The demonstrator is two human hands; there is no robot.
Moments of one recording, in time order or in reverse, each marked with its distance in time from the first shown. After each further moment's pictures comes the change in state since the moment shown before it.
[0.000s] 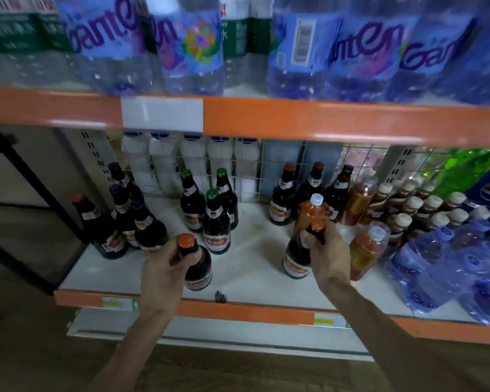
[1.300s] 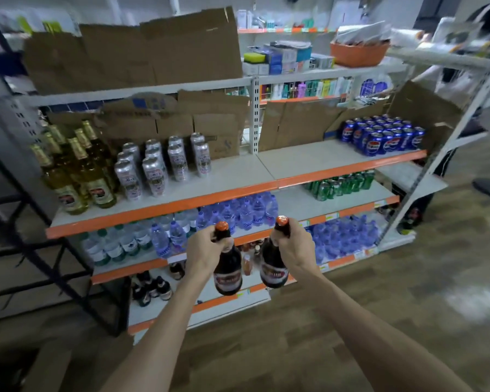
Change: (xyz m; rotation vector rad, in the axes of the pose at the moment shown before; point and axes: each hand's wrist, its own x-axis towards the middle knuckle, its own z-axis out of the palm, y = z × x) left_hand -0.278 0.754 -0.307 0.107 -0.438 0.150; right_hand -0.317 -0.584 -0.640 -0.011 0.140 0.162
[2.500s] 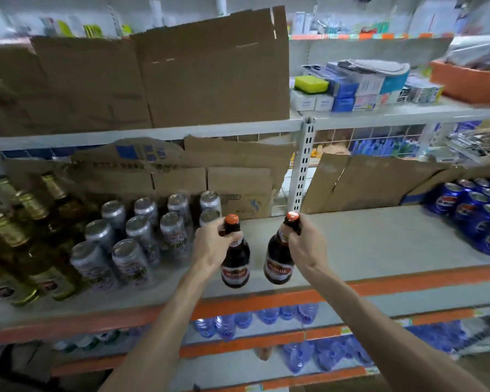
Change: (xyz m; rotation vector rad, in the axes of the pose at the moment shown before) left_hand 0.438 0.045 0.037 0.060 0.152 0.000; right_hand 0.459 -0.067 0.115 0.070 -0.073 -0.145
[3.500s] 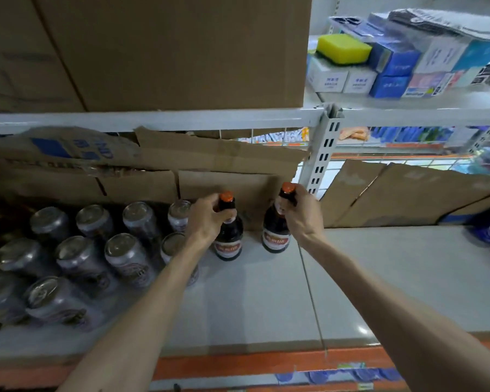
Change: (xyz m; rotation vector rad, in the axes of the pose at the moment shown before) left_hand 0.192 -0.028 0.083 -0.035 -0.015 -0.058; right_hand 0.212 0.035 0.049 -0.051 -0.115 -0.056
